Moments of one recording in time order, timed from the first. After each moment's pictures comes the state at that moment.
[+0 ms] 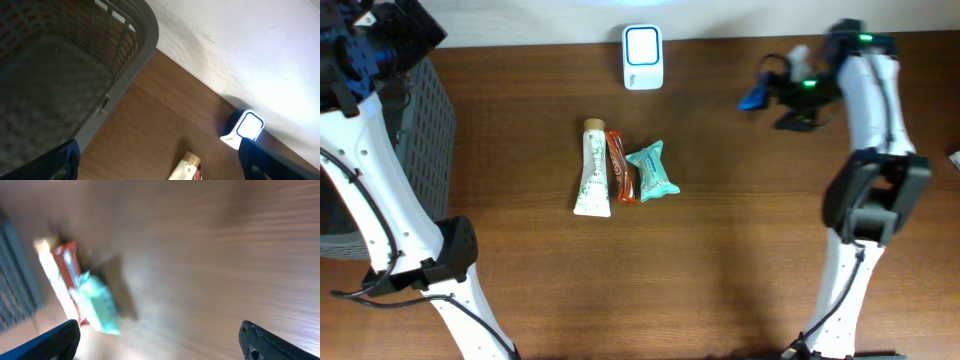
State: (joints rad) left arm 0.19 2.22 3.13 -1.69 0.02 -0.49; right arm -0.13 2.43 2.29 -1.40 -0.63 0.00
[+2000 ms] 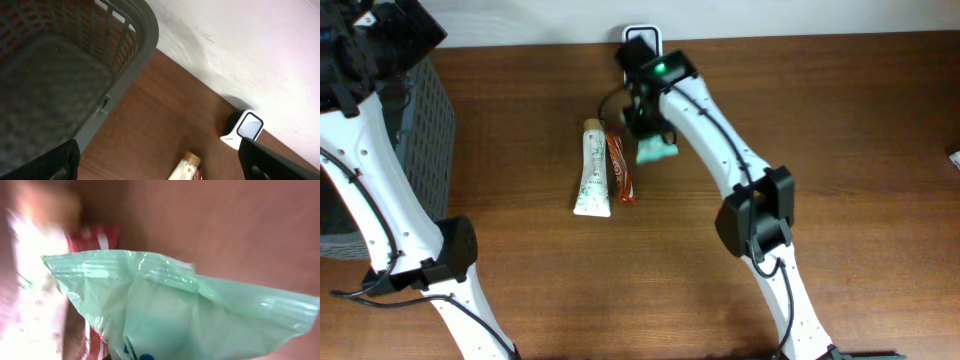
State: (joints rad) left arm 0.19 2.22 3.13 -1.69 0.02 -0.49; right arm 0.47 2.53 2.59 -1.35 0.00 0.17
